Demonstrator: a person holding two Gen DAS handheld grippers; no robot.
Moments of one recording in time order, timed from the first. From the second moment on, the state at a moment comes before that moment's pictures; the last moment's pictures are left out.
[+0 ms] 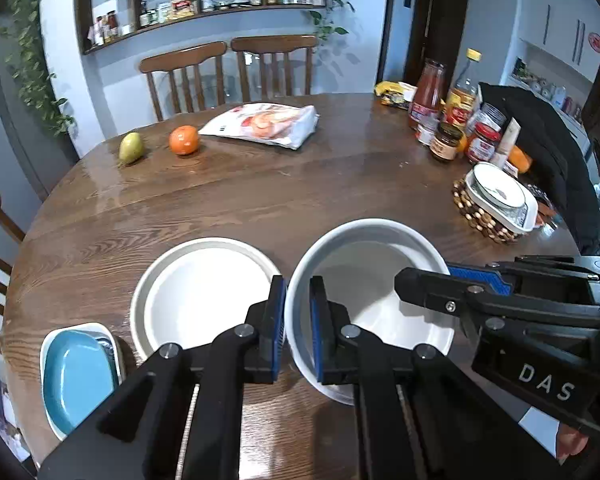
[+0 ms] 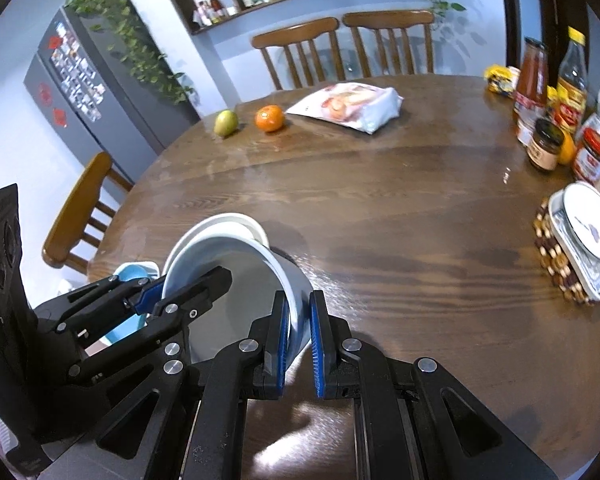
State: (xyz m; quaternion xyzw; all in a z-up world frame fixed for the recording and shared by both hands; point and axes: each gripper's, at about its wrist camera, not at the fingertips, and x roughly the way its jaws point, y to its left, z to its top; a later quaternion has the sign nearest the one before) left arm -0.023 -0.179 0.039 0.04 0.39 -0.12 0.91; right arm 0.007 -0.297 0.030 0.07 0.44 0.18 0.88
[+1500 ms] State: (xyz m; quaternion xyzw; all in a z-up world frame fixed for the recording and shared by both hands) left arm 0.028 -0.084 -0.002 -0.03 0.49 -0.03 0.87; right arm 0.073 -0.196 -0.004 0.00 0.51 0.25 0.82
